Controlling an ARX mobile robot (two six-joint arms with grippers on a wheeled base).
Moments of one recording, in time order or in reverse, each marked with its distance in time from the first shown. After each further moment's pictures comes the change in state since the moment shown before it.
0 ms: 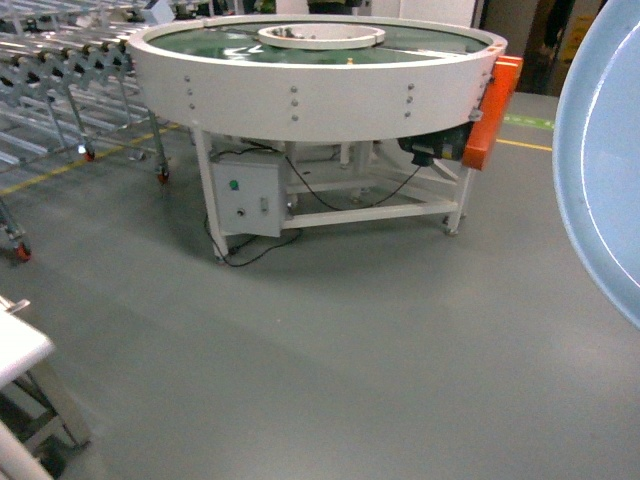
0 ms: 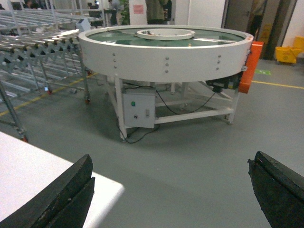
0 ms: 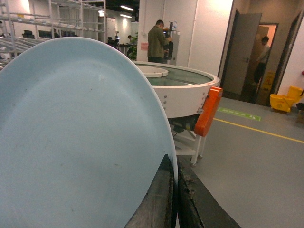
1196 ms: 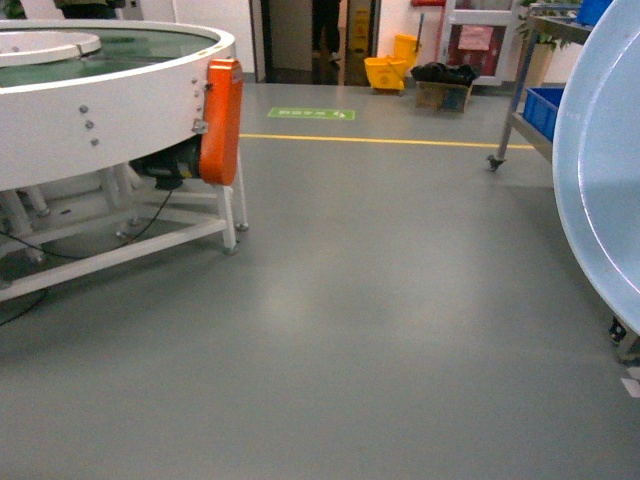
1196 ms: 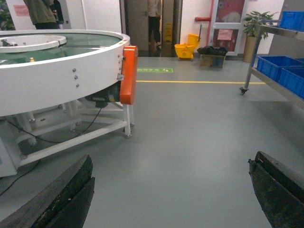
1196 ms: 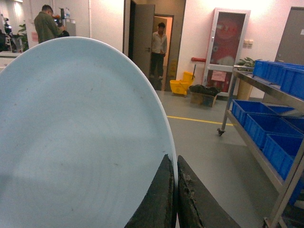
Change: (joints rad) left arm 0.000 0.000 0.000 -0.001 0.001 0.000; right arm 0.000 0.000 0.000 -0.003 0.000 0.000
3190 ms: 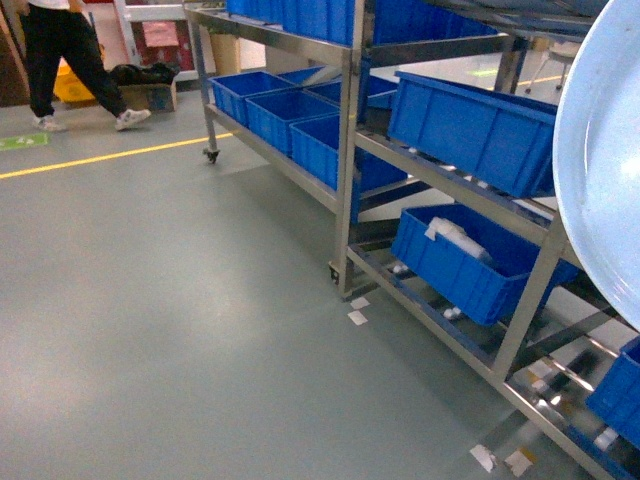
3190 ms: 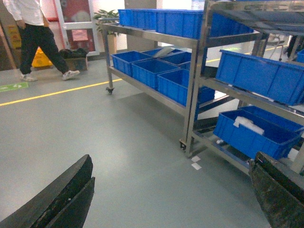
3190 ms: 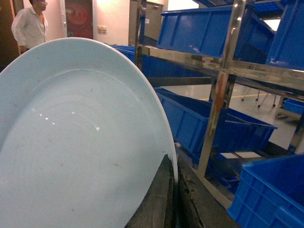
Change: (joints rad) left arm 0.001 0.000 0.000 -0.001 0.001 0.000; right arm 0.000 0.000 0.000 0.002 0.000 0.000
